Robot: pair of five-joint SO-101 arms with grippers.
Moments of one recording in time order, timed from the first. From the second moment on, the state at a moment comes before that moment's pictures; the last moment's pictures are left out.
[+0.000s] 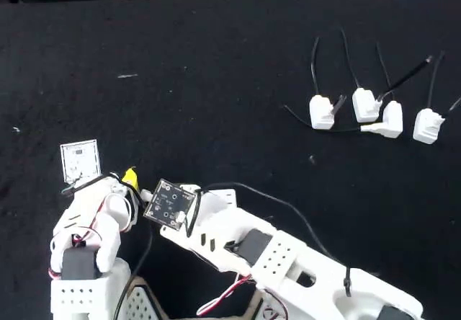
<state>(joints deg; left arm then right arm) -6.0 -105.0 90.1 60.9 6.3 -54.2 -48.0 83.1 4.4 16.7</state>
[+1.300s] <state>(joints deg) -6.1 -105.1 94.5 58.4 1.6 -54.5 -48.0 83.7 4.5 16.6</state>
